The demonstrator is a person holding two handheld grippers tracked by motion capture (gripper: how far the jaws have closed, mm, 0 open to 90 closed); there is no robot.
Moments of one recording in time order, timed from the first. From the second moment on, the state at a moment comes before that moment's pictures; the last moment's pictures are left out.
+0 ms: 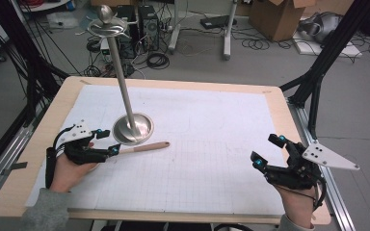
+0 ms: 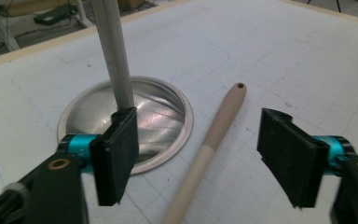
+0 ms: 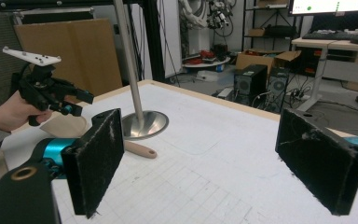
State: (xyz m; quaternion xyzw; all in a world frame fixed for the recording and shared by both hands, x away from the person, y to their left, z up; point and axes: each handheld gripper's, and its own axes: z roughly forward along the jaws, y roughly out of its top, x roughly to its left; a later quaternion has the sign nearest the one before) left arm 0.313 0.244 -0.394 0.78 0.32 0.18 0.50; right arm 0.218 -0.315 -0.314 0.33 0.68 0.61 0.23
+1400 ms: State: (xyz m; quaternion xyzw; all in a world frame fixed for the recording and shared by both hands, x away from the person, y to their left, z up) left arm 0.330 0.232 -0.419 0.83 0.37 0.17 0.39; right arm 0.217 -0.312 -0.316 0.33 0.70 0.59 0.23
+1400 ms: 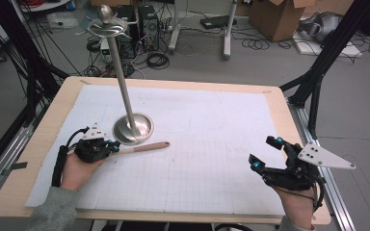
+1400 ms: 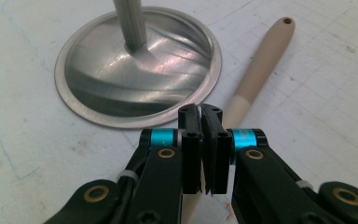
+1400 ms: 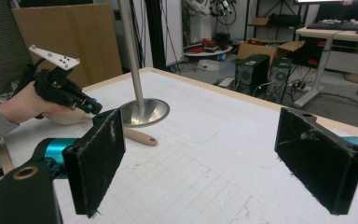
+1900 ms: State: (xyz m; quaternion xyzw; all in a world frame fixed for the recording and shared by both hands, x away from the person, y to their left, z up) left arm 0.339 0.236 -0.426 0.82 0.40 0.17 0.37; right arm 0.216 -0.314 -0.317 0.33 0.70 0.59 0.23
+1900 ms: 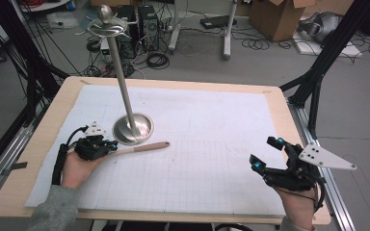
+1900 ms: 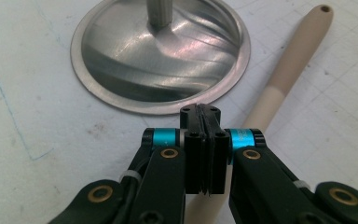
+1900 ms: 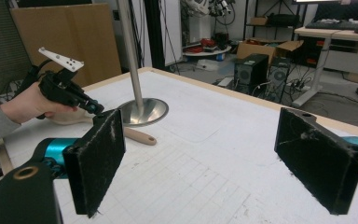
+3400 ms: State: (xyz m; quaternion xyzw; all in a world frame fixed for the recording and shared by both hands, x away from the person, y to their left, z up) left arm 0.330 0.239 -0.429 0.84 0.43 0.11 0.31; right arm 0.222 -0.310 -0.316 0.32 0.70 0.59 0.23
